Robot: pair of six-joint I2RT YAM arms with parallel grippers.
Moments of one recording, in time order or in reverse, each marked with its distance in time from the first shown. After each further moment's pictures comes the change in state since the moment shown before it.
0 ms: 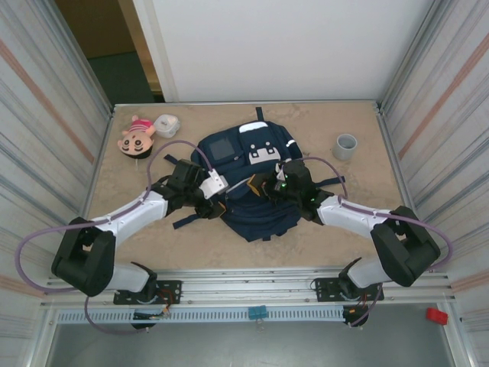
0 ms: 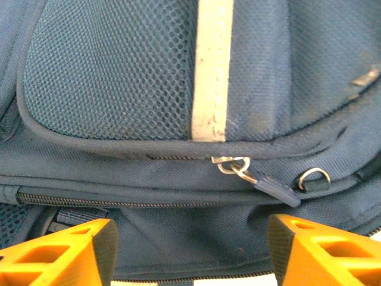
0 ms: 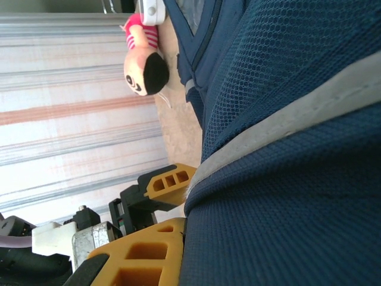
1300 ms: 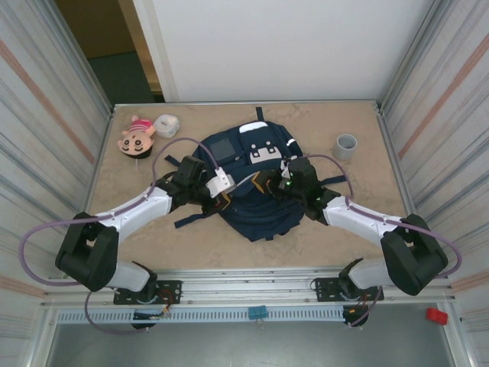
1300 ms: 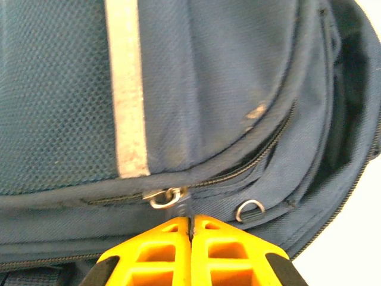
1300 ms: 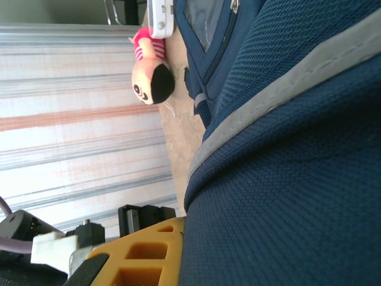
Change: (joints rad) left arm -0.033 0.035 0.059 -0.018 0.167 -0.024; right arm -0.026 -0.073 0.005 -0.070 0.018 -0.027
